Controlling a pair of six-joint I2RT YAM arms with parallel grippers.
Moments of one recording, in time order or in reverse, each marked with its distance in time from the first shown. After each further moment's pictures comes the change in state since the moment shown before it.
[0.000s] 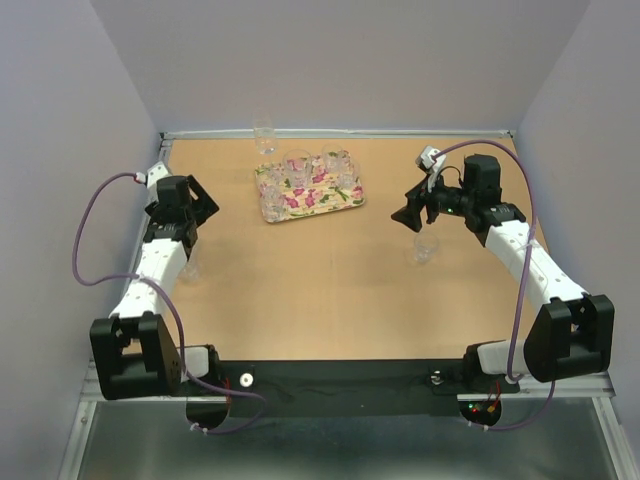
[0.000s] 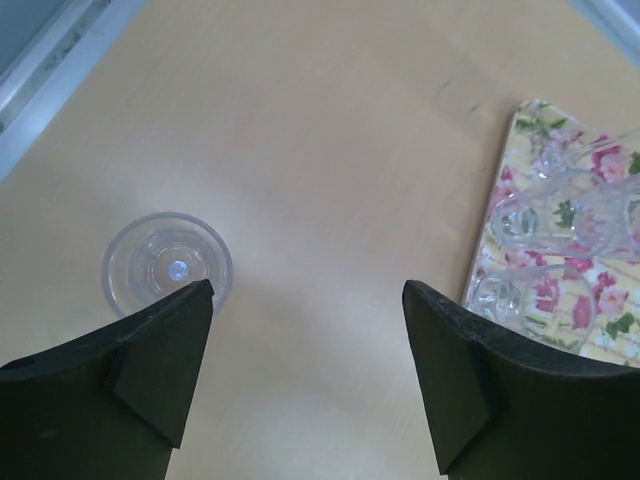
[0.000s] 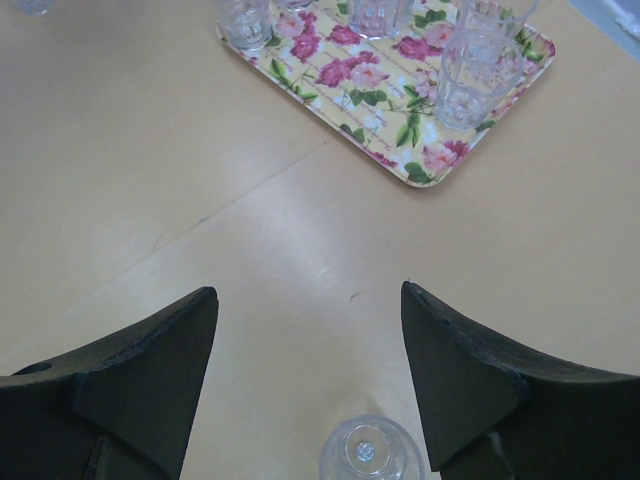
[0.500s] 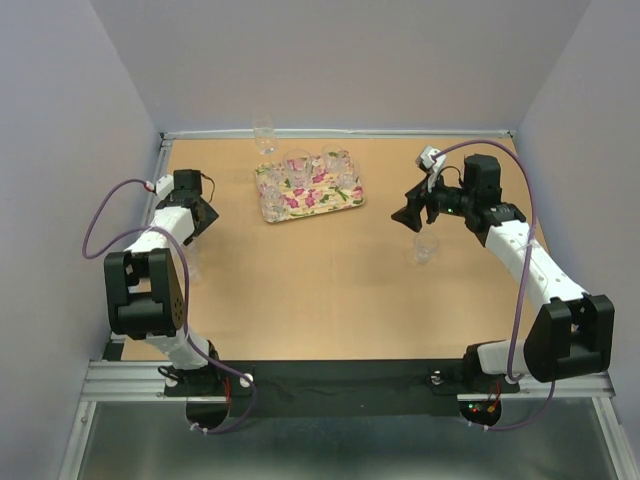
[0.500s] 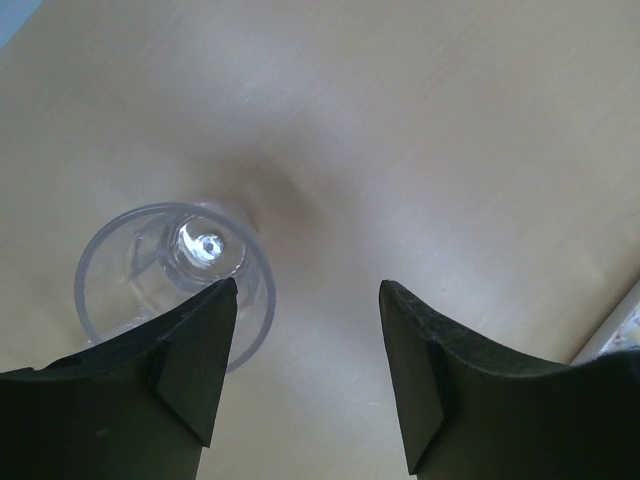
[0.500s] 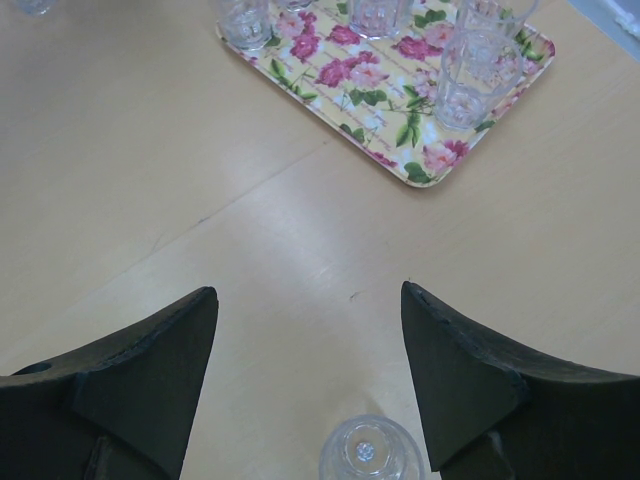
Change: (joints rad) left arm 0.007 0.383 0.180 -0.194 -0.106 -0.174; right arm 0.000 0.000 0.000 0.000 0.000 0.000
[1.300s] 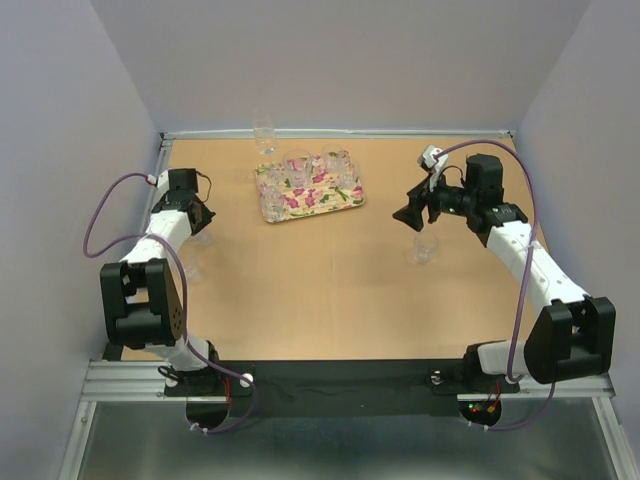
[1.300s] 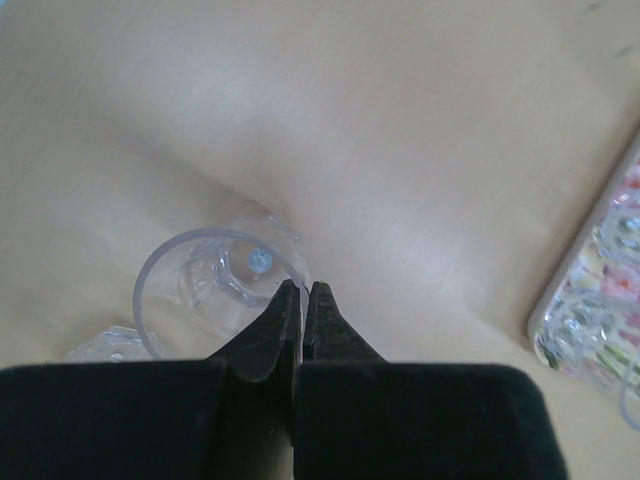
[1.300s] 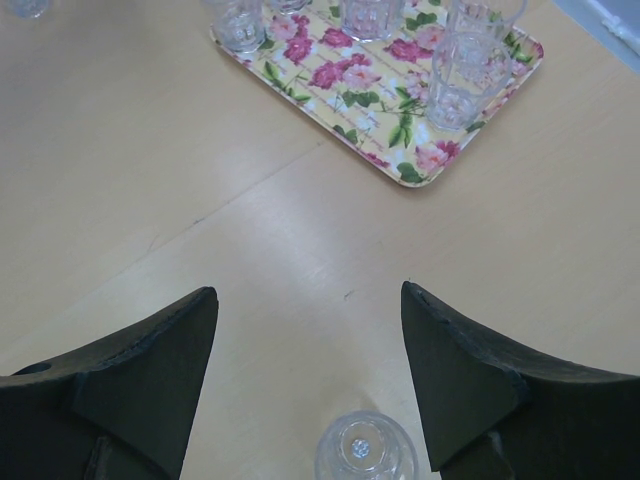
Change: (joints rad) left arm 0.006 -0.035 -0.005 0.011 0.087 0.068; right arm -0.005 -0.006 0.000 0.000 0.004 0.000
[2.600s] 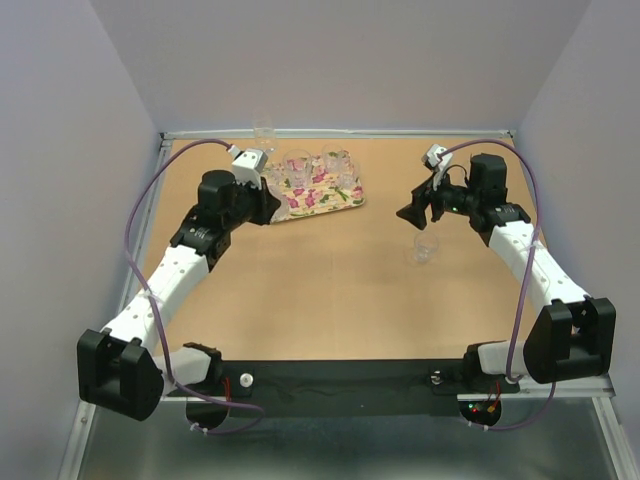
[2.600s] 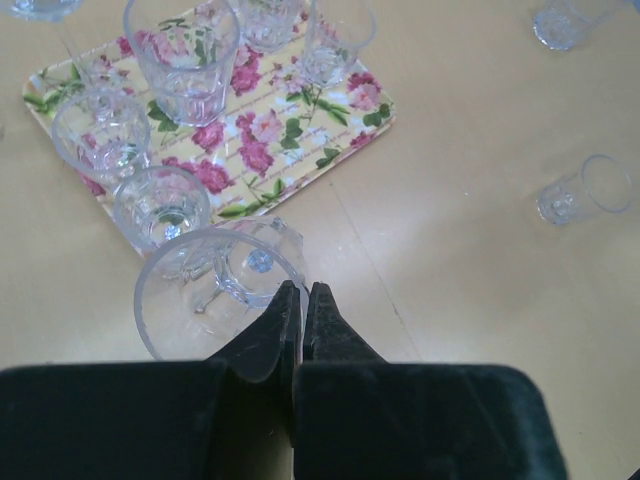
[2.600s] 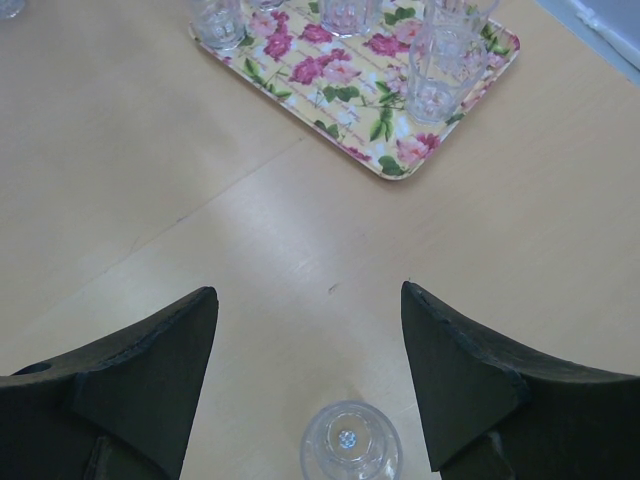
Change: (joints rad) left arm -0.377 -0.389 -0.118 0.244 0.504 0.440; right arm -0.028 -0.004 0.000 0.000 0.011 -0.008
